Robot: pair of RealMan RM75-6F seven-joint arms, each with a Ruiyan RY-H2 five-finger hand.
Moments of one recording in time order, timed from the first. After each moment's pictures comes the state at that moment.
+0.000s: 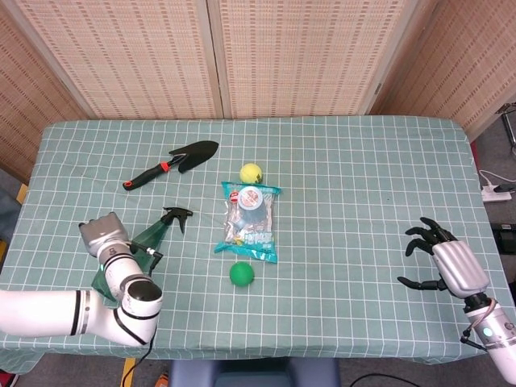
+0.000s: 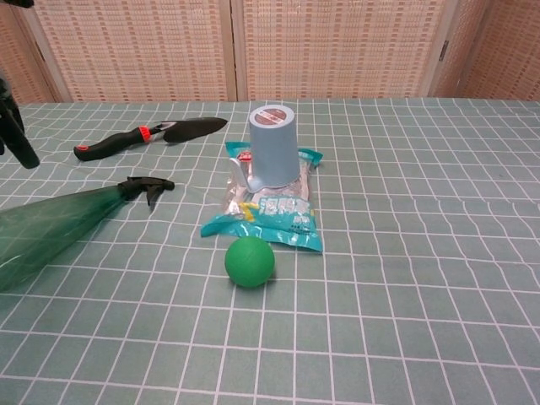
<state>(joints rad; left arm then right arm) -1.22 -1.36 -0.49 -1.83 -0.61 1.72 1.07 0.25 -1.02 0.02 -1.58 -1.58 1.29 0.25</state>
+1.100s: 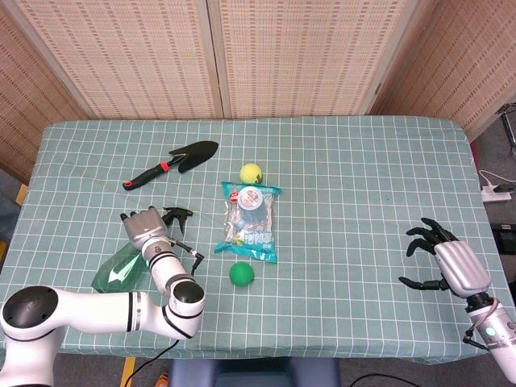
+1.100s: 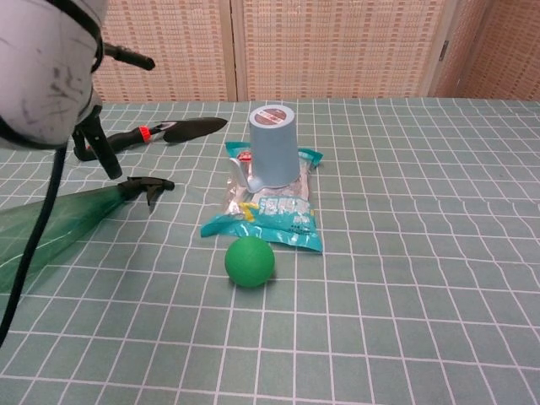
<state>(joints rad) -1.20 -1.67 -0.61 -1.59 -0.33 1.76 1.19 0.26 -1.01 0.01 -1.57 -1.58 1.29 0.29</state>
